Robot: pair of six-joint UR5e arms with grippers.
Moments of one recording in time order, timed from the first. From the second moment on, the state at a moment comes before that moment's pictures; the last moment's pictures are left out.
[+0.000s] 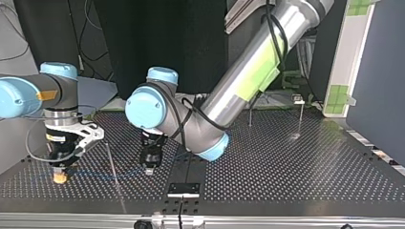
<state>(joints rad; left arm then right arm) -0.67 -2.26 -0.74 -3.23 -1.98 -1.67 1.87 -1.20 1.19 -0.10 1.63 1.59</state>
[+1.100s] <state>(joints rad) -0.67 -2.32 -0.62 -3.12 -1.97 -1.68 1.78 -1.16 1.20 -0.11 1.63 1.60</state>
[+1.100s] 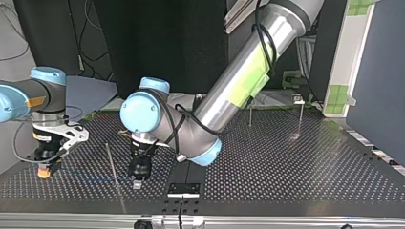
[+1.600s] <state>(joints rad) -0.66 -2.35 -0.73 -3.09 -1.94 -1.67 1.76 -1.12 1.20 -0.11 1.63 1.60</state>
